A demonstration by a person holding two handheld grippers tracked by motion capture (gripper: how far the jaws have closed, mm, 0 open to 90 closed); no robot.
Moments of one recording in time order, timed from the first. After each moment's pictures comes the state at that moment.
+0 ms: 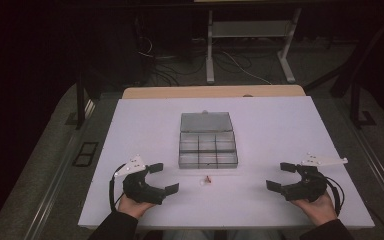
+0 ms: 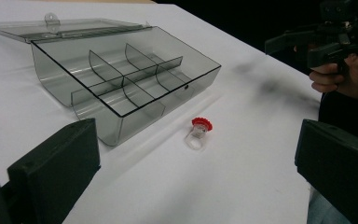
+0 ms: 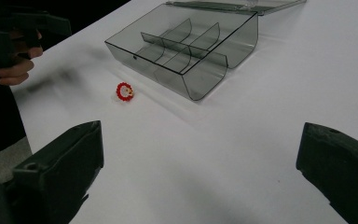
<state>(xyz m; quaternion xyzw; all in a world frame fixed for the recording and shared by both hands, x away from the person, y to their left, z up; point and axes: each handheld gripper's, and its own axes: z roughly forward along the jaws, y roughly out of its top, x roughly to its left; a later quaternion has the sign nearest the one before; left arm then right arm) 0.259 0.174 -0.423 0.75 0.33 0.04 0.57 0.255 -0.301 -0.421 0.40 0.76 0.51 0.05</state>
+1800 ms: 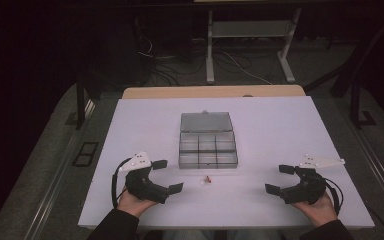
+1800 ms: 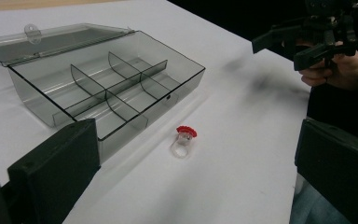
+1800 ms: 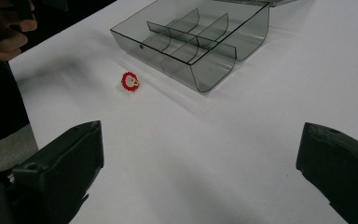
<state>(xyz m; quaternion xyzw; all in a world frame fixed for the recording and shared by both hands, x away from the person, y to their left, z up) 0.260 0.160 -0.397 0.78 0.30 0.04 0.54 0.252 -0.298 -0.422 0.39 0.78 0.49 0.05</state>
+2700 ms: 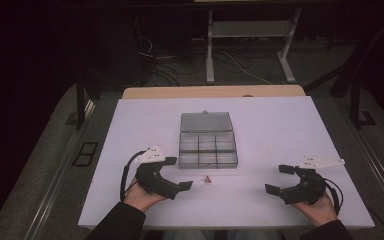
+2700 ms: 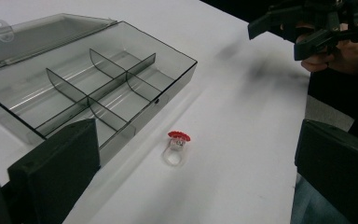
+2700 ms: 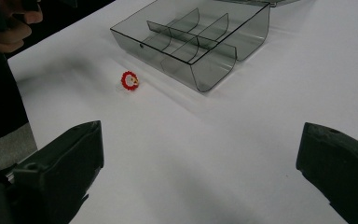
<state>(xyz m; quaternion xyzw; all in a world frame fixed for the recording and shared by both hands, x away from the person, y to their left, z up) 0.275 0.132 -0.388 0.82 0.27 0.02 0.50 0.251 -0.298 -0.422 0.39 0.78 0.49 0.05</state>
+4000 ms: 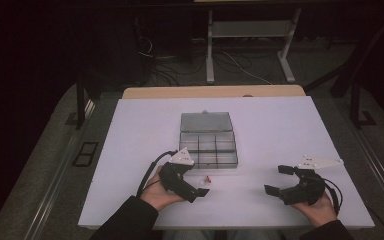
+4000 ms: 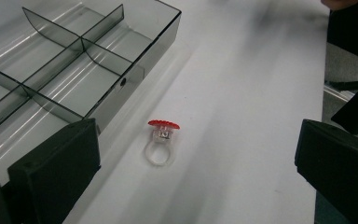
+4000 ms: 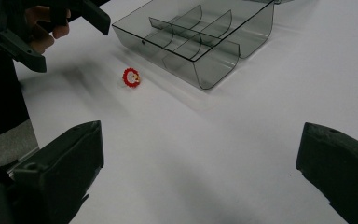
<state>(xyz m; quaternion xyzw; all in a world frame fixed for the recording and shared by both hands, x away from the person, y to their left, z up) 0.289 0.082 -0.409 0.88 0.23 0.00 0.41 0.252 -0.297 -0.423 0.38 0.78 0.49 0.05</state>
